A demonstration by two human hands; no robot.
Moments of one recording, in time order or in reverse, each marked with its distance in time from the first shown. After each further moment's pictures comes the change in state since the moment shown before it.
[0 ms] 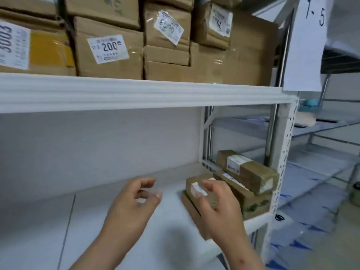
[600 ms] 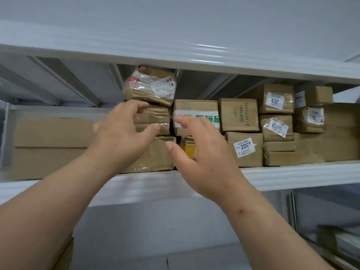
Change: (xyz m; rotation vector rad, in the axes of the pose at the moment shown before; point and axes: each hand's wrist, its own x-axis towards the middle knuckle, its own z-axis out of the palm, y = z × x) left_hand 0.020 0.178 -0.357 0.572 0.520 0.466; right_hand 0.026 -0.402 0.069 0.108 0.075 -0.826
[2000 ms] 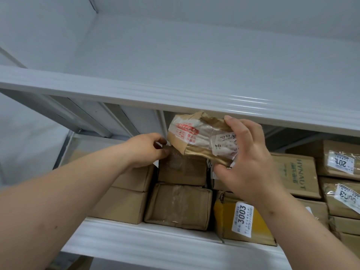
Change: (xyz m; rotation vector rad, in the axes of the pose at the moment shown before) left_hand 0.091 -0.042 -0.034 0.226 -0.204 -0.234; right_hand 0.102 0.056 0.010 -0.091 0.168 -0.279
